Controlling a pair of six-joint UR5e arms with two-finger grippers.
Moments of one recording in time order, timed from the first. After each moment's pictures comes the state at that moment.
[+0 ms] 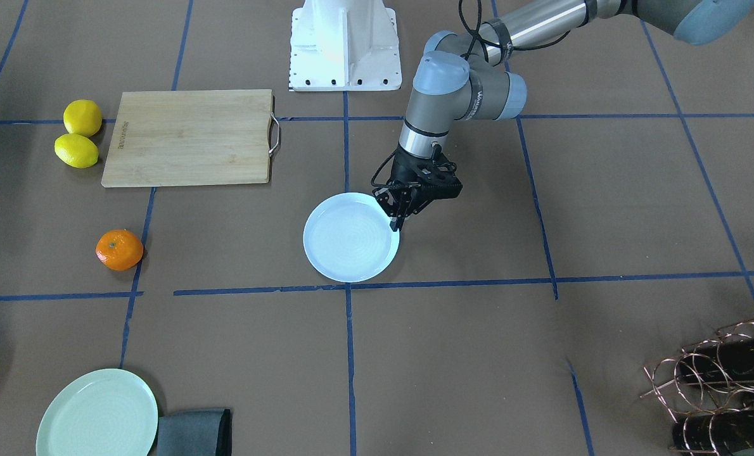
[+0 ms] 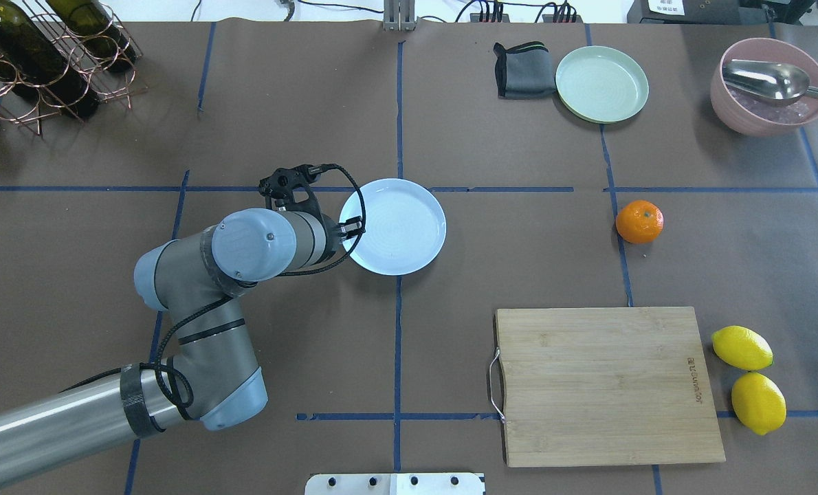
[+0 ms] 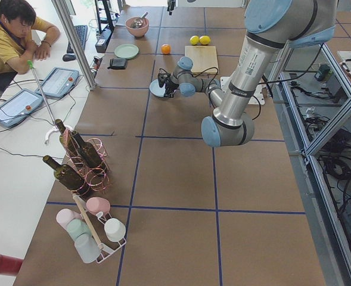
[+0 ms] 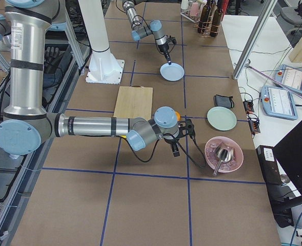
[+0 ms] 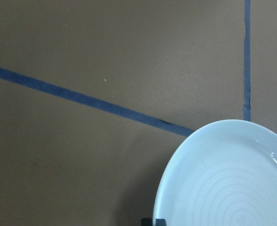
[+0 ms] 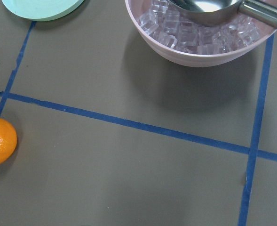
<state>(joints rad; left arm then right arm) -0.45 -2.16 -1.54 -2.07 -1.53 -1.55 1.38 -1.68 1.65 -0.99 2.39 0.31</state>
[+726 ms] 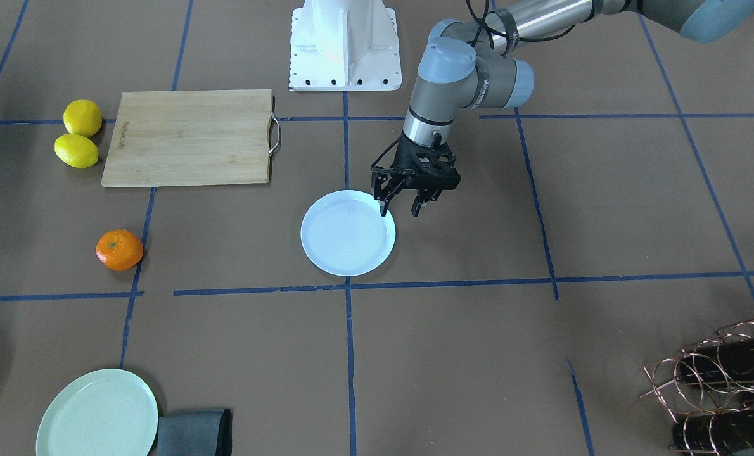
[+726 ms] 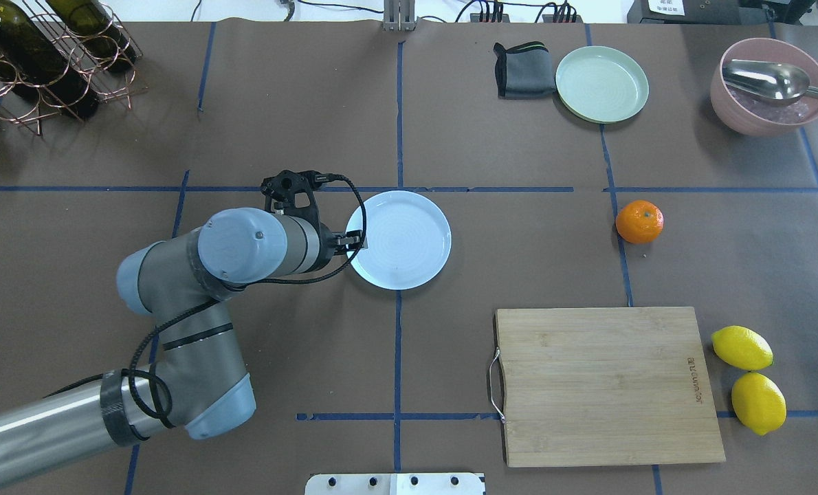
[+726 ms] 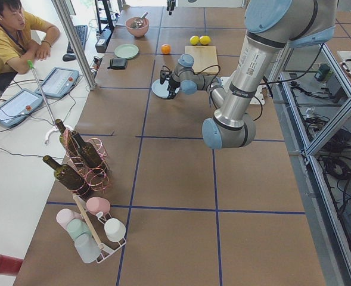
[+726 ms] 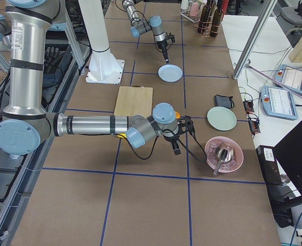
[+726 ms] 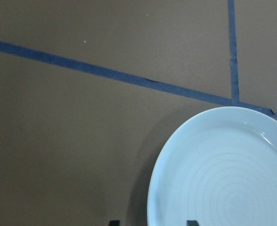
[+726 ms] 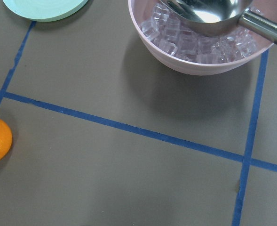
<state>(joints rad) -0.49 -2.11 -1.67 -1.96 -1.64 -1.33 1.35 -1.69 1.70 -0.98 2.33 0.30</state>
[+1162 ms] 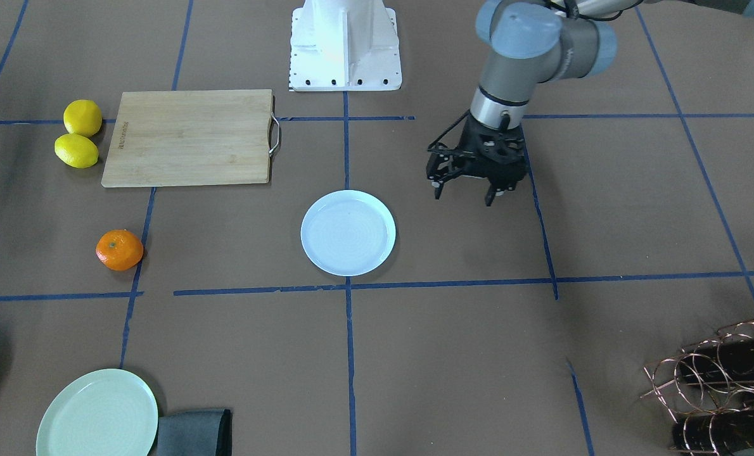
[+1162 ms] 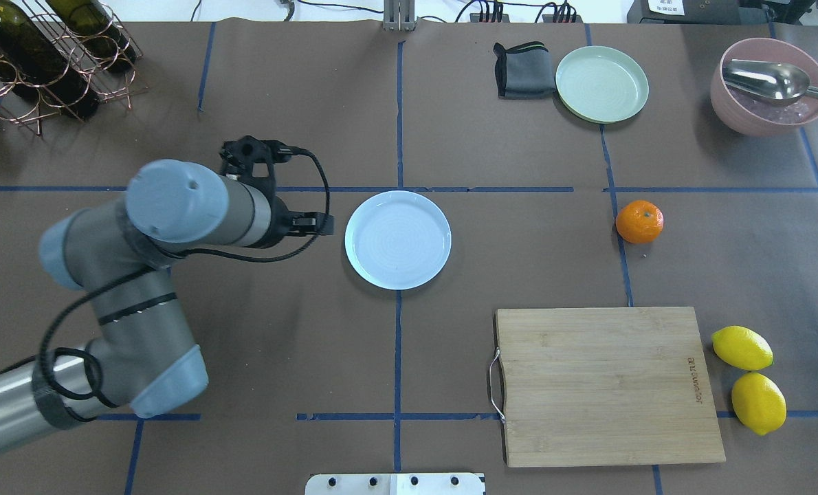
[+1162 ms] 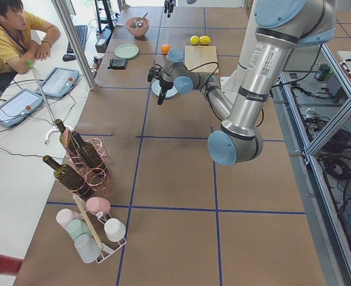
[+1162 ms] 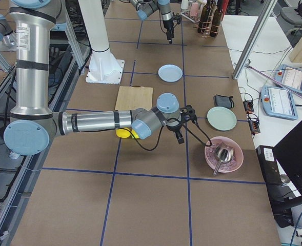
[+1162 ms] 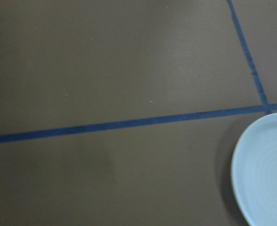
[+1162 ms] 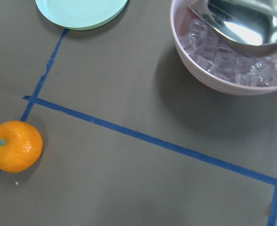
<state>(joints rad) -0.75 -1.92 -1.90 -1.78 -1.86 -0.85 1.29 -1.64 1.73 -0.99 2.33 0.31</state>
